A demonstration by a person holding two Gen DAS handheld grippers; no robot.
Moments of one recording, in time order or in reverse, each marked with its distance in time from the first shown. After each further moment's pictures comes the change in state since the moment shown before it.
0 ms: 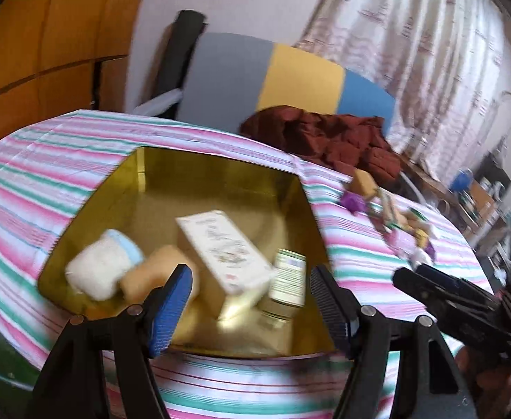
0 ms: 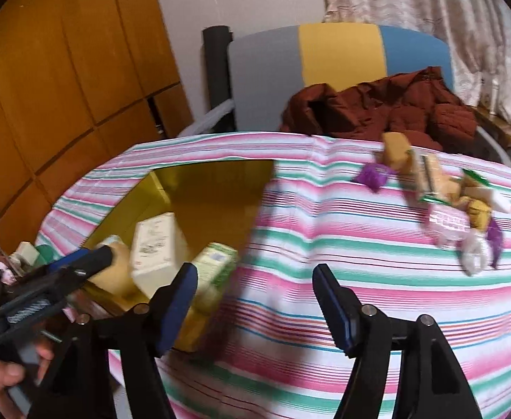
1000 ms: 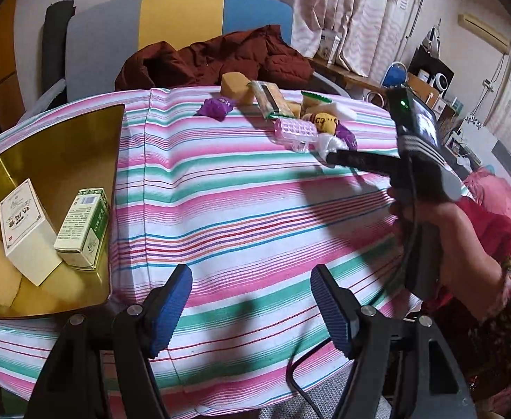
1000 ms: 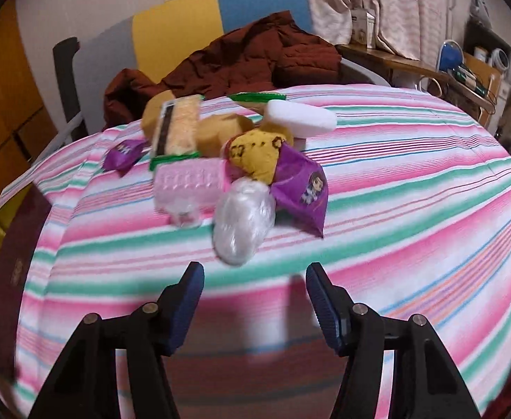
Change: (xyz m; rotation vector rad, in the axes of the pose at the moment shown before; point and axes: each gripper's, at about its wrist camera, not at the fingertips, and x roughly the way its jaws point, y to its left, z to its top) left arm 0.042 -0.151 -0.062 0.327 0.256 -0.170; right arm 0.033 -0.236 -0.020 0.298 0.069 -0.359
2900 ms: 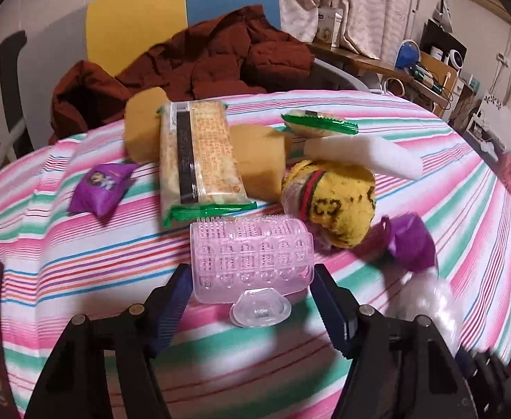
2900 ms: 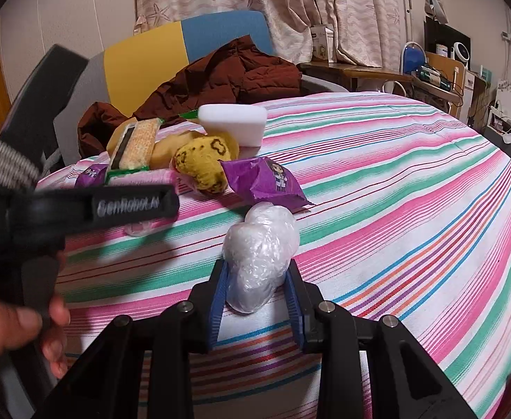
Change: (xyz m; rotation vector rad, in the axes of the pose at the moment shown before) left arm 0.193 -0.083 0.150 0.089 0.009 0.091; right arm -0.007 -0.028 -0.034 0.091 -0.146 -0.079
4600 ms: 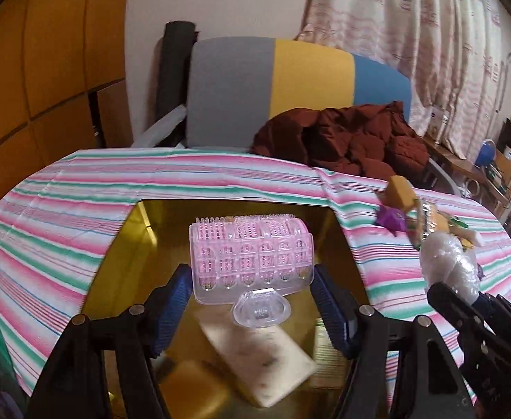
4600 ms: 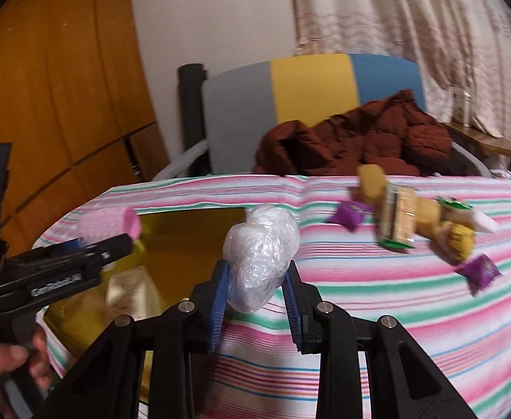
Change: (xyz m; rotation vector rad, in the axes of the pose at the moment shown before) left arm -0.214 0.282 -0.105 -0.339 -0.199 0.253; right arm -0.113 0.247 -0.008 -0.299 -0.091 0.452
